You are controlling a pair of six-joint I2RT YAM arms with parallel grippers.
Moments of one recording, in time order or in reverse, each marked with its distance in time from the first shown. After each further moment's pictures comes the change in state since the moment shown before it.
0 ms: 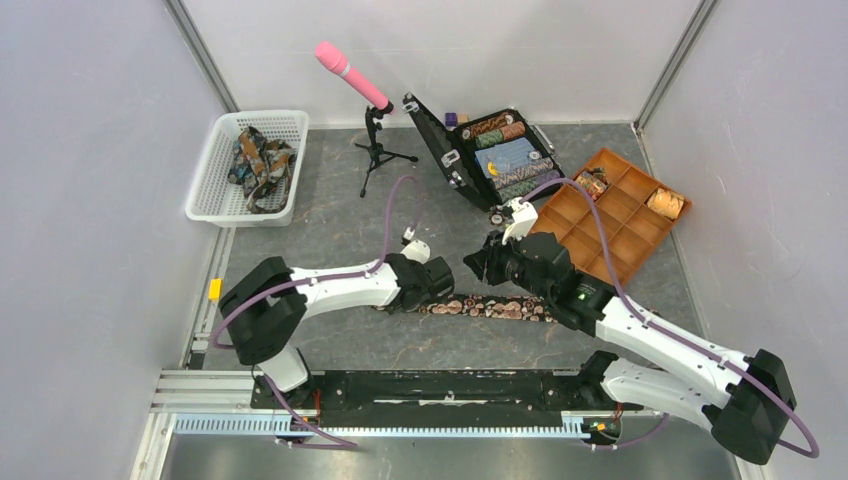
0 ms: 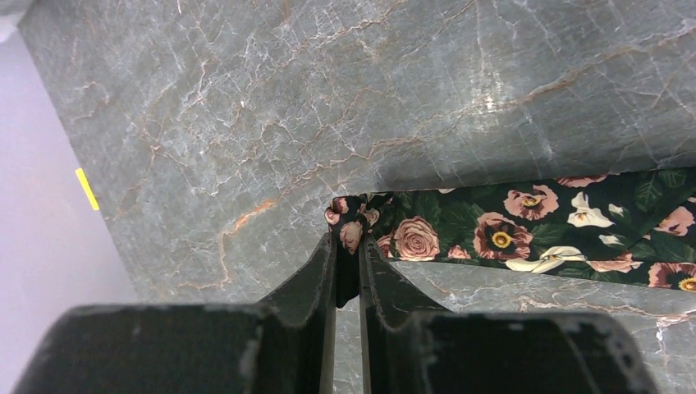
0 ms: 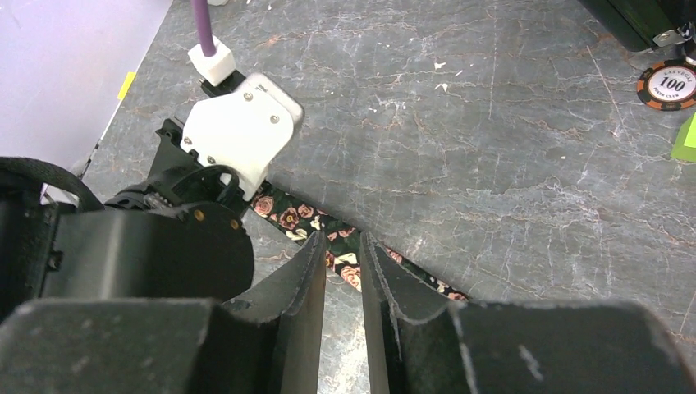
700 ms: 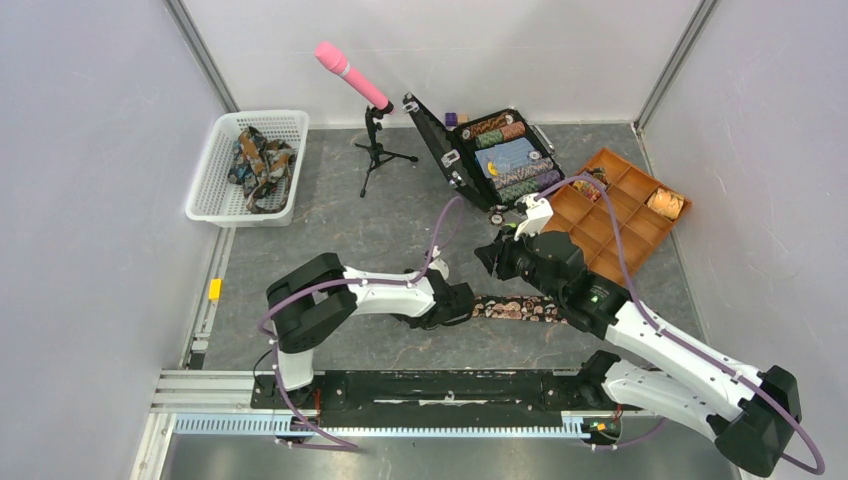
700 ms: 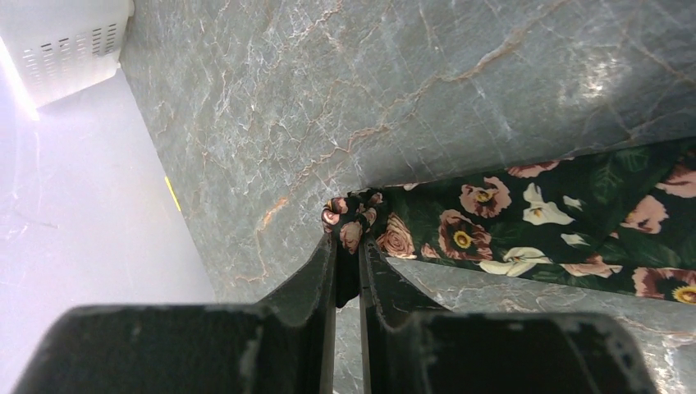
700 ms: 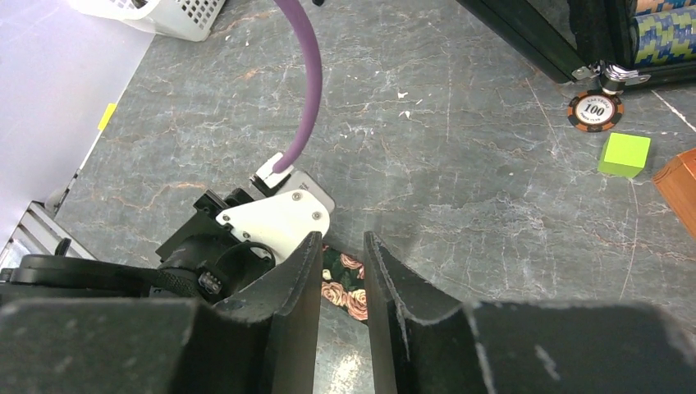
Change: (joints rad) left arm -0.131 0.235 0.111 -0.149 -0.130 -0.054; right arm -0.033 -0.071 0.016 -0.050 0.053 -0.038
